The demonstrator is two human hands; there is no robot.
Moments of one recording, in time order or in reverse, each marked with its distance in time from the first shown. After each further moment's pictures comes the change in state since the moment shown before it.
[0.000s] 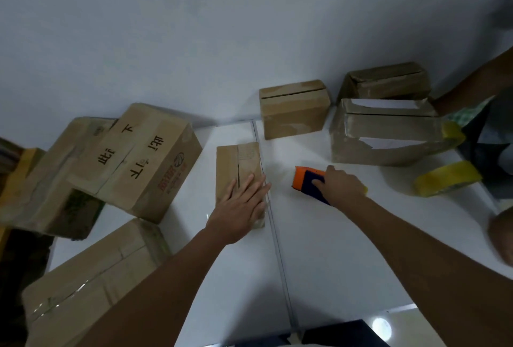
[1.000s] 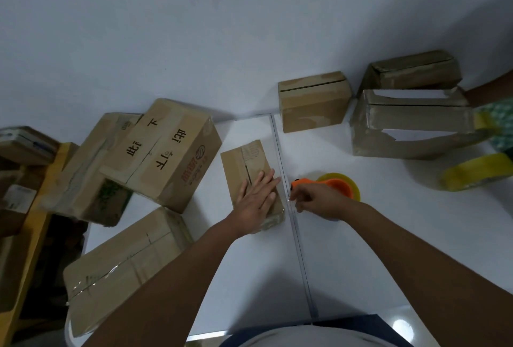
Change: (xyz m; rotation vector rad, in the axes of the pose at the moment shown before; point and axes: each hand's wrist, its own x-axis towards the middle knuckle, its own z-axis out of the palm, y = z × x) left_hand -0.014 0.003 -0.015 -0.518 -0.078 -0.178; right_hand -0.033 -0.048 0.025 0.626 -0.361 -0.513
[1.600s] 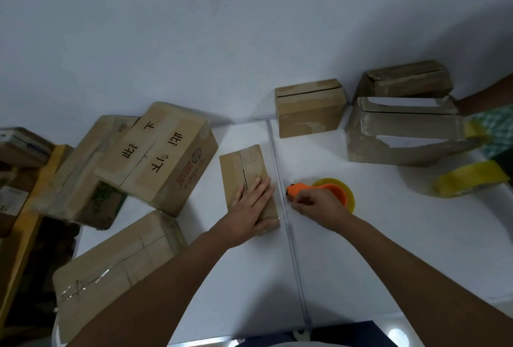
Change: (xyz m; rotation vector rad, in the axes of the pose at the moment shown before) left_hand -0.007 -0.017 0.007 0.354 0.024 0.193; right_hand -0.014 0.002 0.011 0.070 0.259 0.037
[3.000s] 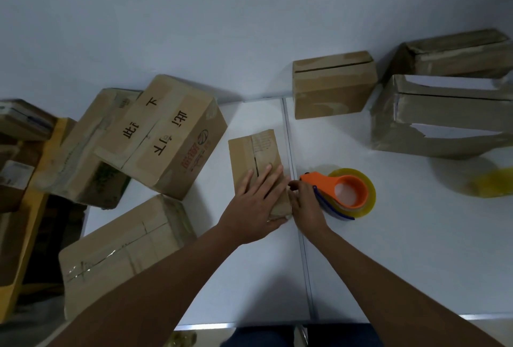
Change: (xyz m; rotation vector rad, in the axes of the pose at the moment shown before) left_hand 0.007 0.004 0.015 0.292 0.124 0.004; right_hand 0.028 0.021 0.087 0.368 0.211 0.060
